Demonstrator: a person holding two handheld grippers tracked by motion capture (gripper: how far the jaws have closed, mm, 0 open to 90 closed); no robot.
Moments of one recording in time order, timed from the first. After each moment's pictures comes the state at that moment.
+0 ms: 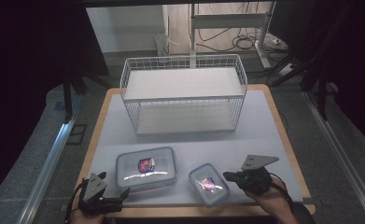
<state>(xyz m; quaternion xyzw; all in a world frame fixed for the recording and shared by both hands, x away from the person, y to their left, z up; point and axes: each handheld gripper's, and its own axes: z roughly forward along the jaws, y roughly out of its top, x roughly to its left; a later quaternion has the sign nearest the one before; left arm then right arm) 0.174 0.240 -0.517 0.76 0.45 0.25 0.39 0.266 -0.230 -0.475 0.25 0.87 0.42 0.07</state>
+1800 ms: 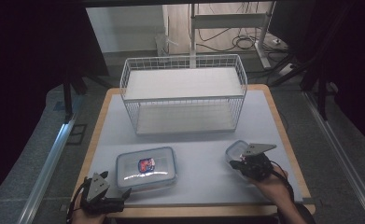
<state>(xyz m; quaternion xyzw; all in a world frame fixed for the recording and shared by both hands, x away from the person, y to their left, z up) 0.176 0.235 -0.516 0.77 0.44 0.26 0.38 0.306 -0.242 -0.481 0.30 0.88 0.36 0.11</state>
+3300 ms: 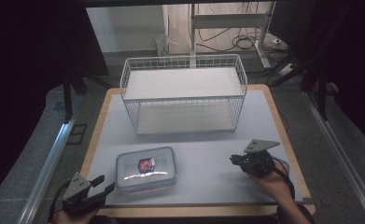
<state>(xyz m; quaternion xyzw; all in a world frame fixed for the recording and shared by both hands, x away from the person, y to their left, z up) 0.164 0.277 -0.504 0.75 0.48 0.21 0.40 0.308 -0.241 -0.469 0.30 0.87 0.38 0.14</state>
